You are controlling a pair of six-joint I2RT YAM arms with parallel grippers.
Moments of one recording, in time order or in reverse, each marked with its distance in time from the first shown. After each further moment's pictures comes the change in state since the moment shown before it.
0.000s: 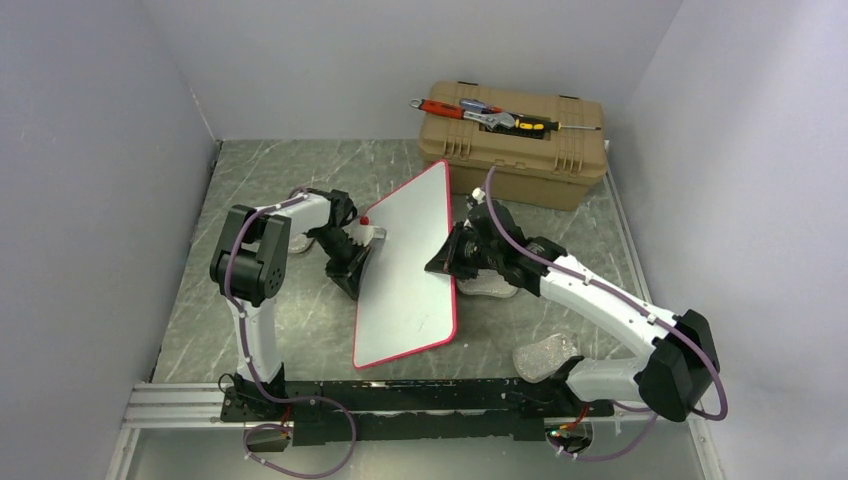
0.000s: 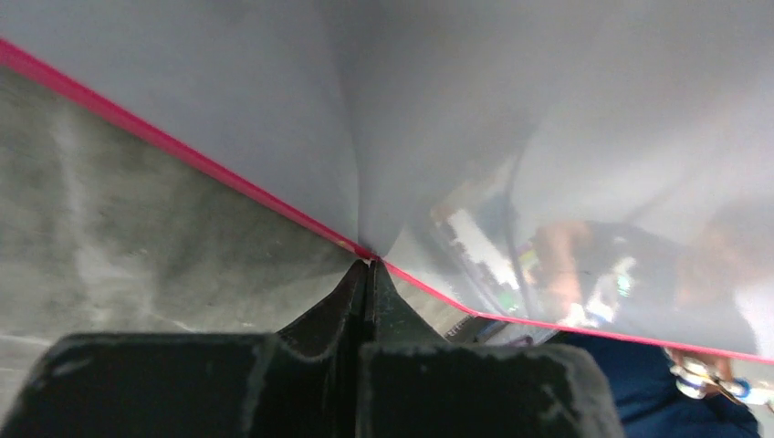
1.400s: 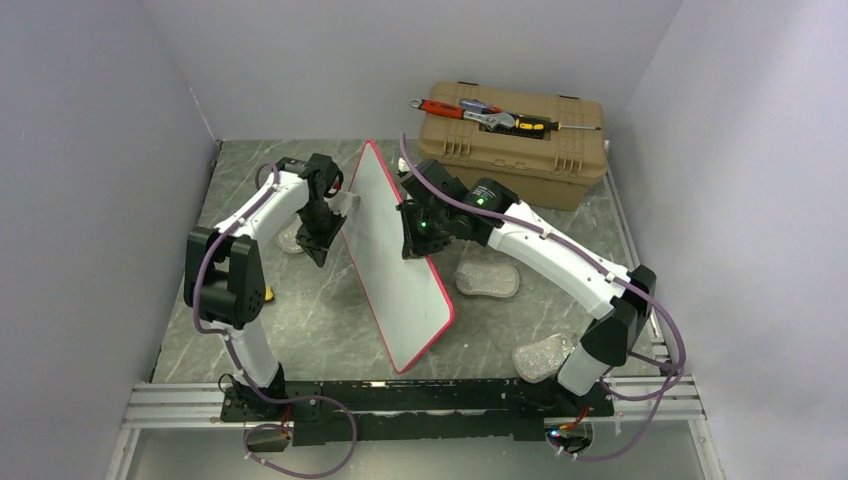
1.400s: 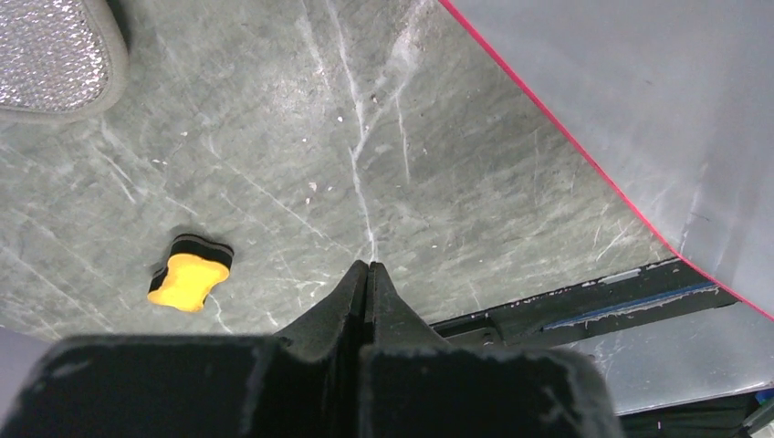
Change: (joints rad) left arm 0.029 -0.196 0.190 -0.180 -0.426 -0.113; right arm 0.173 0.397 0.789 -0.649 0.175 -0.405
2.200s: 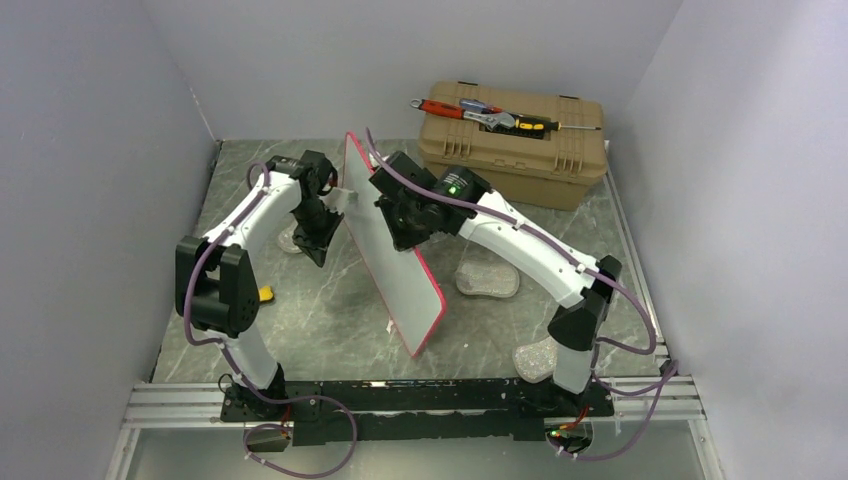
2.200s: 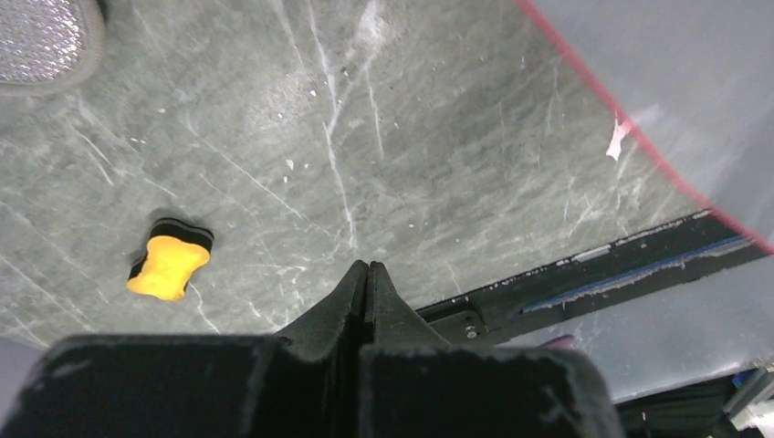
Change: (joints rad) left arm 0.009 -0.072 0.000 -0.031 0.047 0.002; right arm 0.076 0.182 0.299 -0.187 0.141 -0.063
